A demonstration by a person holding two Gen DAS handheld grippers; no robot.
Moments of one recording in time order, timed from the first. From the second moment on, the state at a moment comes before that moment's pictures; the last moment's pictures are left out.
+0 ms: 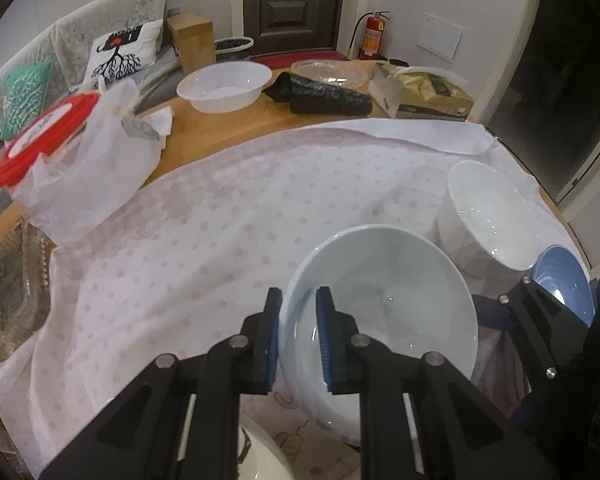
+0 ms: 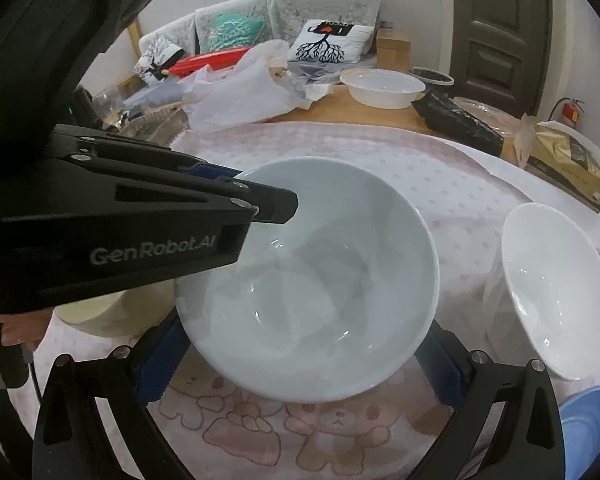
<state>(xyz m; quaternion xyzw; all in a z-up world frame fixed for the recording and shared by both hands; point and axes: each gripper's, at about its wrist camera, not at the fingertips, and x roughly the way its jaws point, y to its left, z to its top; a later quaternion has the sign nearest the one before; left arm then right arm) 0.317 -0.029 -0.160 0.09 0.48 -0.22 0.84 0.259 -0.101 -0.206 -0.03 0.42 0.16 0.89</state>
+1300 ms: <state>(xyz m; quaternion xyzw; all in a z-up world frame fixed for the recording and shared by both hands) 0.280 0.108 -0.129 0.06 0.48 -0.14 0.86 0.236 0.024 -0.165 -0.11 0.38 0.25 0.88</state>
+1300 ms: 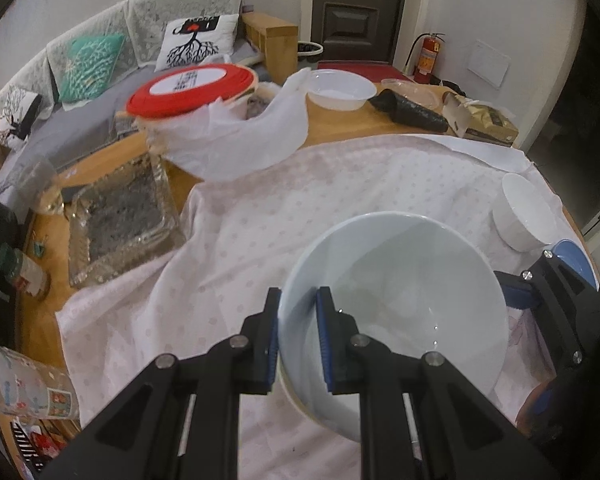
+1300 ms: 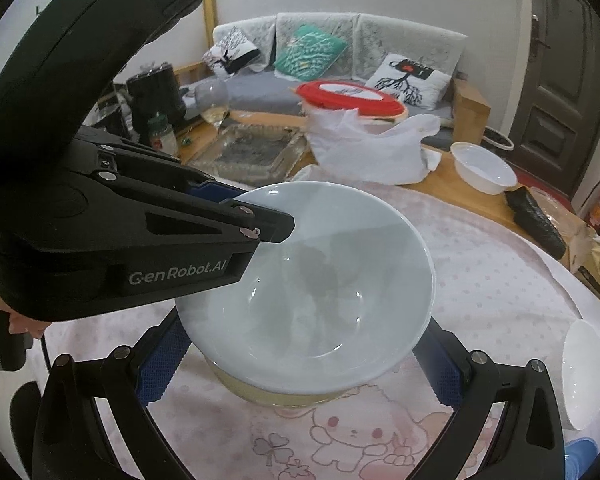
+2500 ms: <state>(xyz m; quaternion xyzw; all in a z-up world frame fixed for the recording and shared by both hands) 0.281 0.110 -0.158 0.08 0.51 -0.13 0.84 0.239 0.037 -0.182 -0.13 0.42 0.26 0.86</state>
